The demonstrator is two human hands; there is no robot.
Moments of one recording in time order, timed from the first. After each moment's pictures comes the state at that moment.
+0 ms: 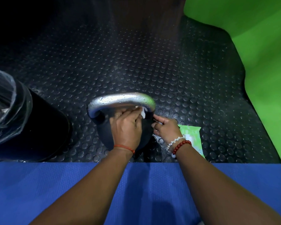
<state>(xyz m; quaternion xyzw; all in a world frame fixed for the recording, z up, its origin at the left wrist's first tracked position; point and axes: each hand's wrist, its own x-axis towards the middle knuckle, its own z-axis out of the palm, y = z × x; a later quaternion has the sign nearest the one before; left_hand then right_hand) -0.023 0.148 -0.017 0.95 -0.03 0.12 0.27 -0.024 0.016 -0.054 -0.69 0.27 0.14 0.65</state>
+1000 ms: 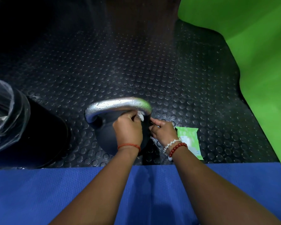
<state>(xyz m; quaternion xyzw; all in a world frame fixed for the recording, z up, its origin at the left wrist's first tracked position) -0.023 0.126 0.008 0.88 0.16 0.05 0.45 -0.022 0.011 -0.062 -0.72 0.25 0.14 0.63</state>
